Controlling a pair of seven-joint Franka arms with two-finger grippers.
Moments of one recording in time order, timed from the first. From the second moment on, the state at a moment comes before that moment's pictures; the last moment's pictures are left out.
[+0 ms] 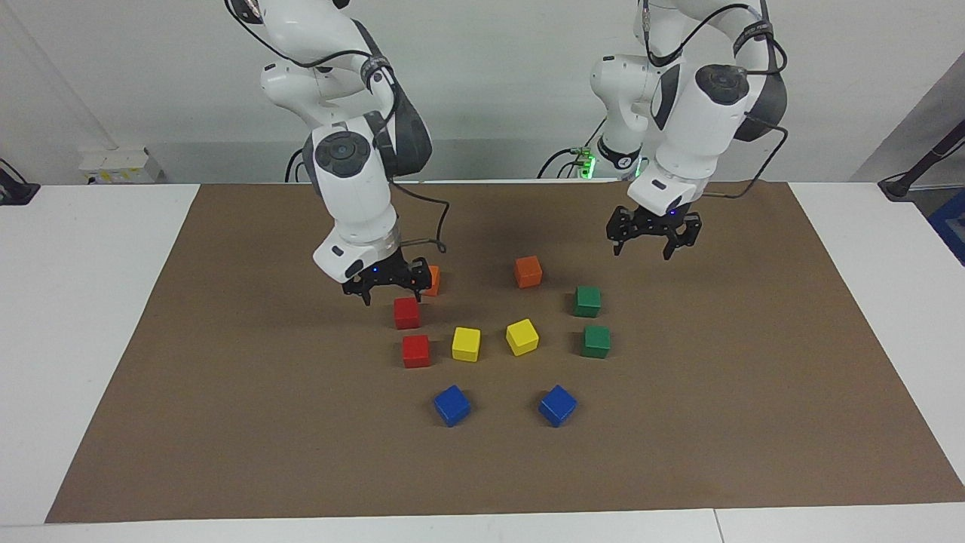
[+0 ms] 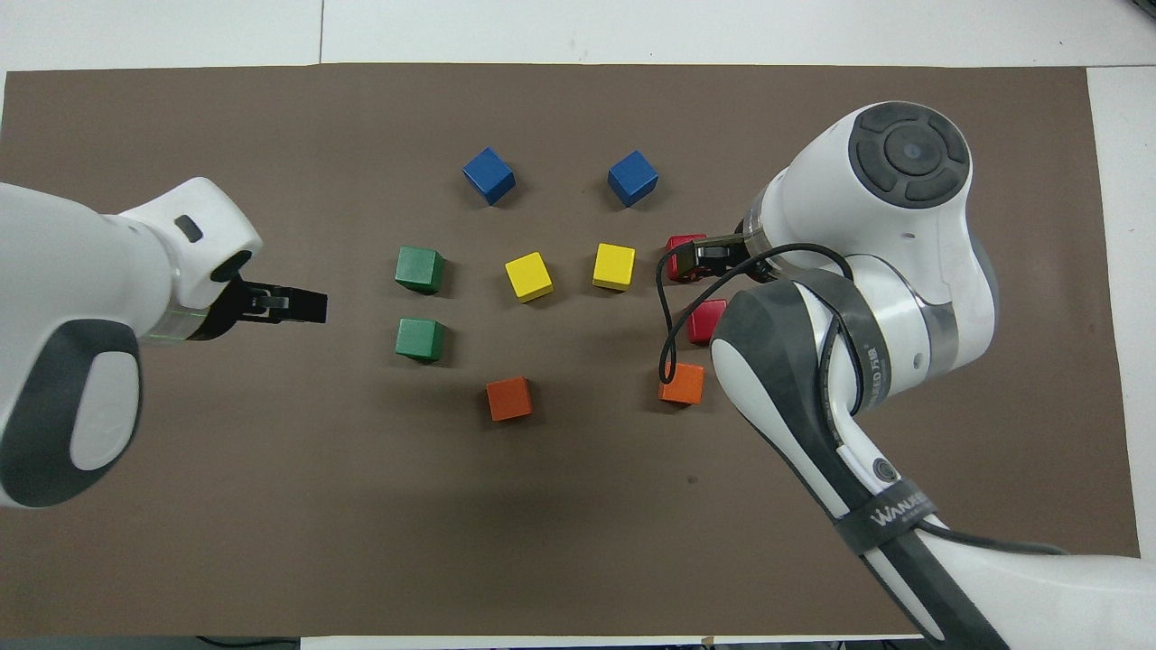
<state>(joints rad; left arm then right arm) -0.25 -0.03 -0.07 -2.01 -0.03 2.06 -0.12 0.31 0.28 0.01 -1.76 0.03 2.09 0.31</state>
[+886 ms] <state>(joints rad) -0.30 0.08 -0.07 -2.13 -0.03 2.31 -0.13 0.32 0.35 0.02 -1.81 0.00 2.13 0.37</state>
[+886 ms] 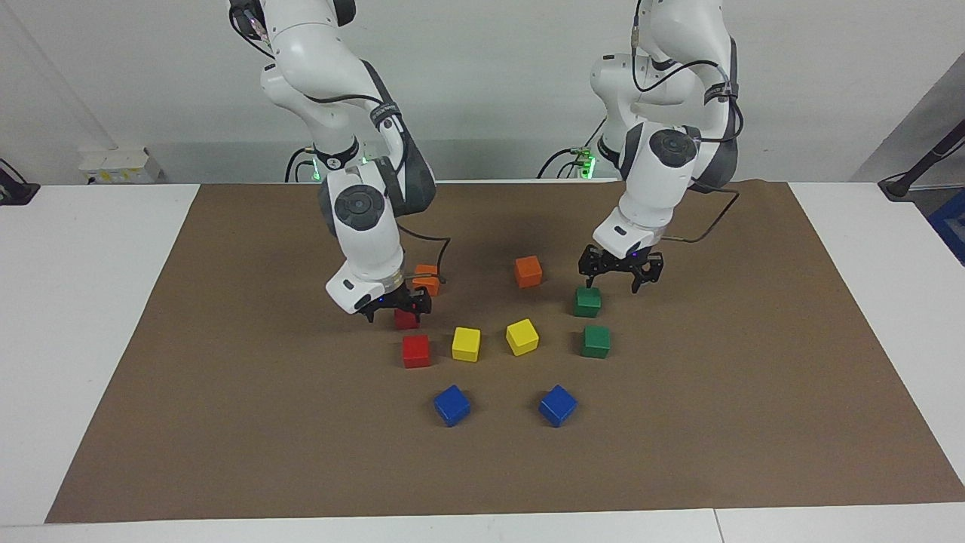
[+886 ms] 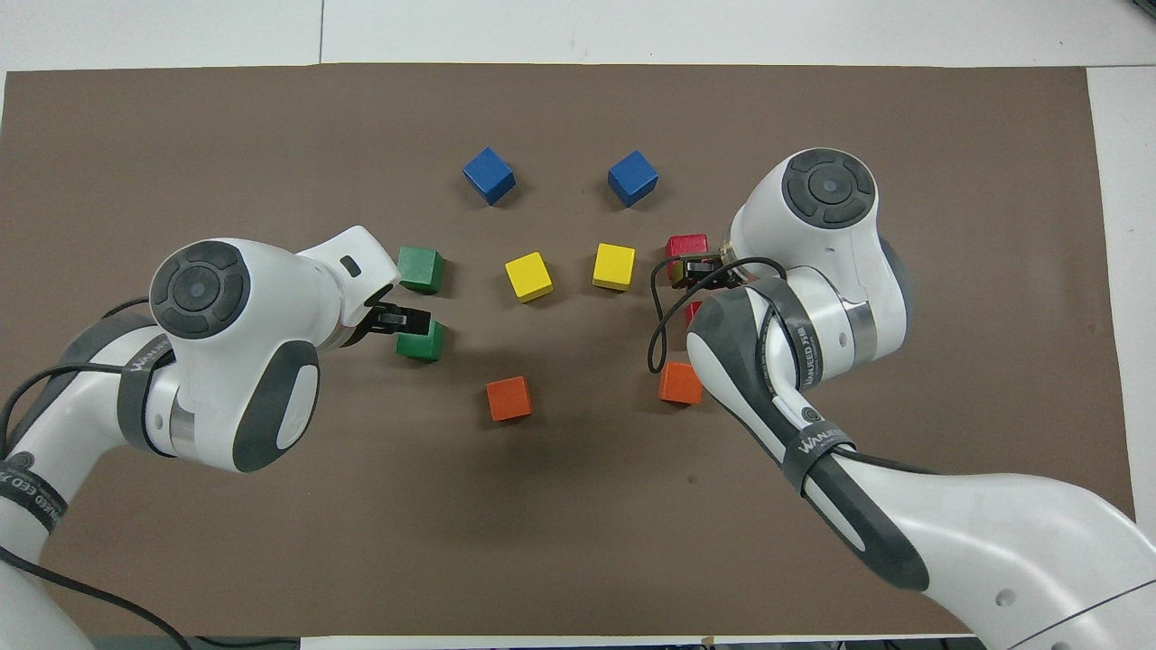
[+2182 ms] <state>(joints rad) -0.37 0.16 -0.06 -2.18 -0.02 2.42 -0.15 0.37 0.35 0.02 -1.93 -0.02 2.28 0.44</state>
